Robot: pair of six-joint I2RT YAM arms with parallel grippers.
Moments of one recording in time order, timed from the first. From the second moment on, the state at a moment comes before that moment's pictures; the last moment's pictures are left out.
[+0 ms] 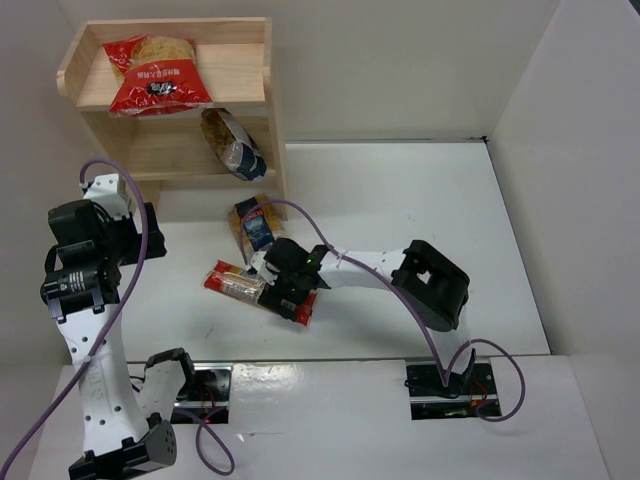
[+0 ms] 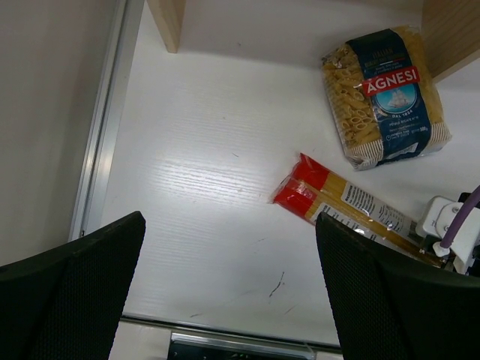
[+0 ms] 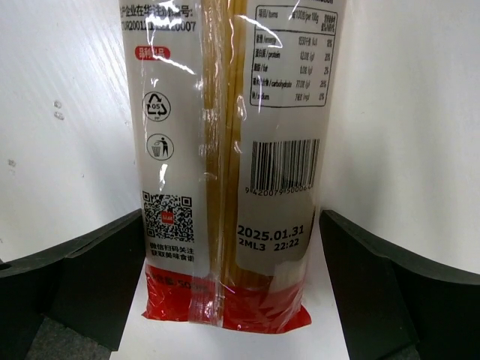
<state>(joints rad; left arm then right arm) 0.35 0.83 1.25 -1.01 0.13 0.05 1.04 1.96 1.30 -0.42 -0.10 -0.15</state>
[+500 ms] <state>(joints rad) 0.35 0.84 1.24 -1.00 0.15 0.06 1.04 1.98 1.32 -0.38 -0.19 -0.22</state>
